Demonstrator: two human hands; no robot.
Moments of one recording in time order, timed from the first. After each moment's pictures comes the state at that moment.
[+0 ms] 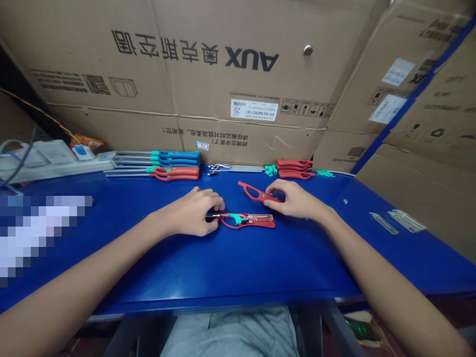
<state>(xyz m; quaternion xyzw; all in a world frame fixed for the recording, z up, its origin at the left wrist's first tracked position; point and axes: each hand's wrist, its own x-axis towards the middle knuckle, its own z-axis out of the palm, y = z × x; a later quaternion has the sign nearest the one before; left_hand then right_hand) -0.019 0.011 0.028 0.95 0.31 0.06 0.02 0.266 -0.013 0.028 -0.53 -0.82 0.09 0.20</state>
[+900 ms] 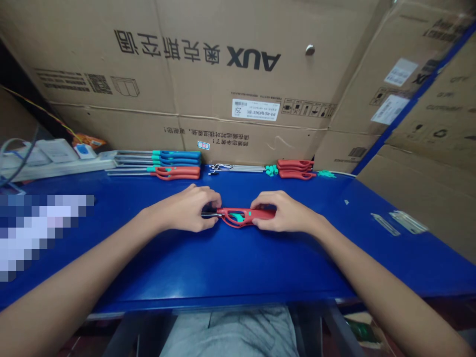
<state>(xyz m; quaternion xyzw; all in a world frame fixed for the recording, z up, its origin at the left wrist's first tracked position) -0.026 0.015 0.036 0.94 0.32 0.05 0.05 0.235 -0.033 0.030 -0.42 -0.88 0.13 0.19</state>
